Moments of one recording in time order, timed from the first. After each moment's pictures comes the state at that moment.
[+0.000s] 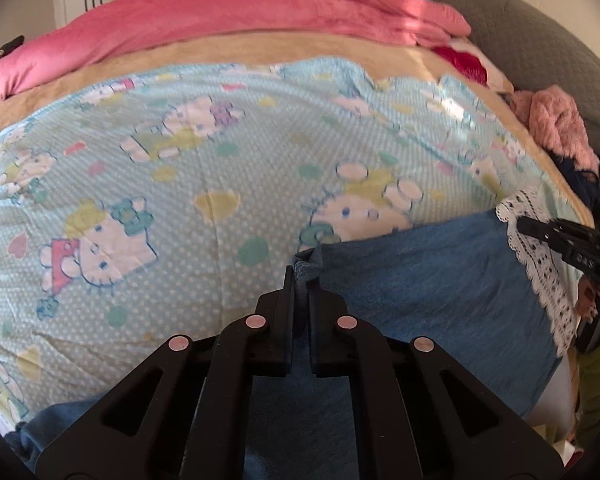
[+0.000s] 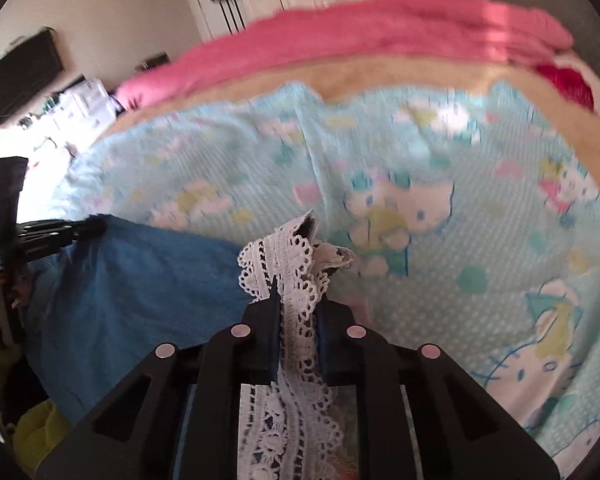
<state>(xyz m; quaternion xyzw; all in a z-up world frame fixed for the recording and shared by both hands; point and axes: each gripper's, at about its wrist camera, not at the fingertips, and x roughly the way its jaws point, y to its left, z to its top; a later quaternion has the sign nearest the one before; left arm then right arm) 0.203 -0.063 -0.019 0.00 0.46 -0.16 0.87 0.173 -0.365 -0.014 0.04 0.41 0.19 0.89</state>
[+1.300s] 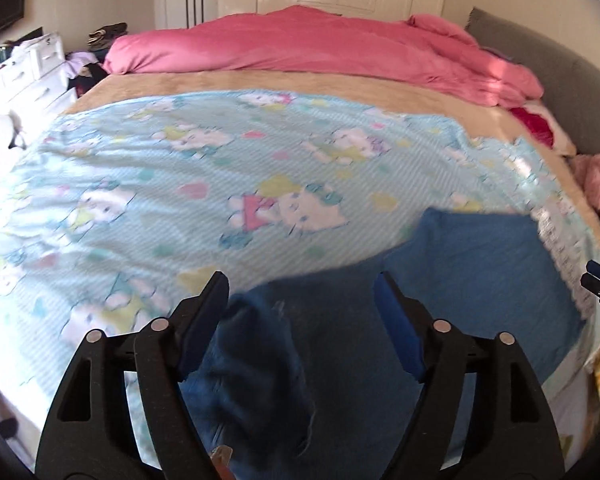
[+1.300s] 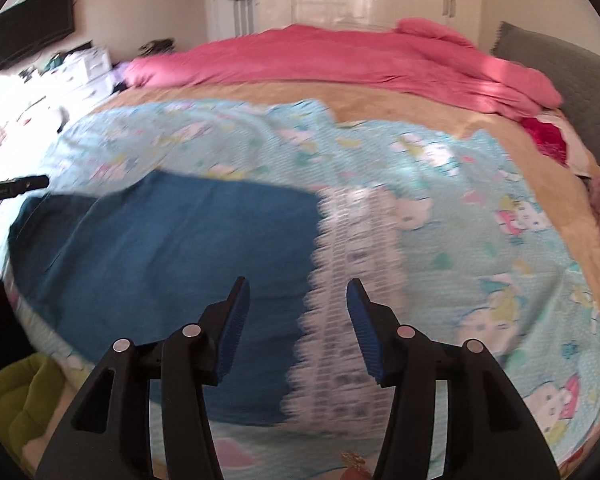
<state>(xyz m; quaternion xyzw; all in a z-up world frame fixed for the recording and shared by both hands) 0.119 0.049 0.016 -0.04 0.41 0.00 0.91 0.108 -0.332 0.001 -0.06 0.39 0.16 0.90</state>
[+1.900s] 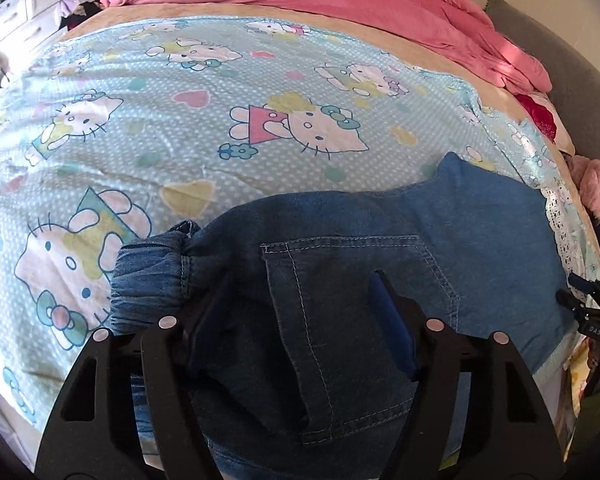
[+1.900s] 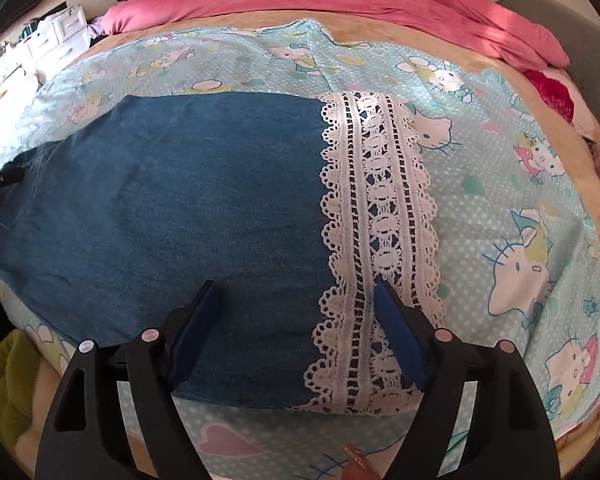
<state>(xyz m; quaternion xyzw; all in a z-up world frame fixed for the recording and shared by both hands) 0.119 0.077 -0.036 -0.09 0.49 -0.02 0.87 0.118 -0.324 -0.043 -0.07 0.49 0.12 0.86</state>
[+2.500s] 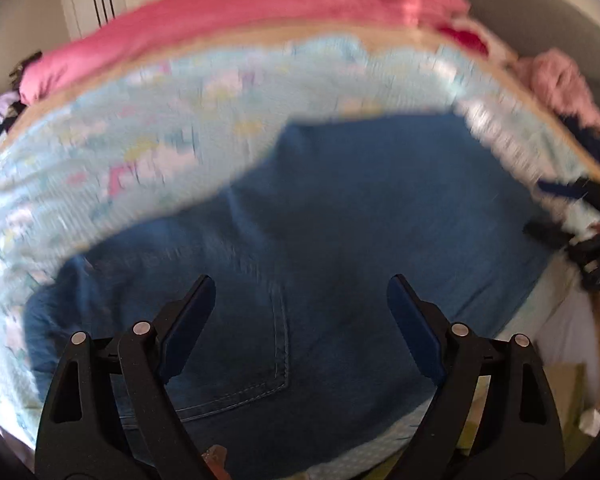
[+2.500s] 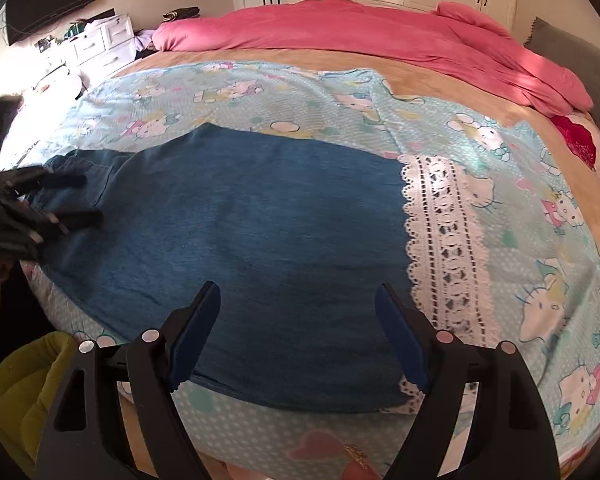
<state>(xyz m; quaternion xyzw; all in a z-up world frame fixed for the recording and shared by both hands) 0.112 -0.047 -0.037 0.05 0.48 -0.12 0.87 0.096 -0.282 -0.014 -0.08 0.44 0.19 0.87</state>
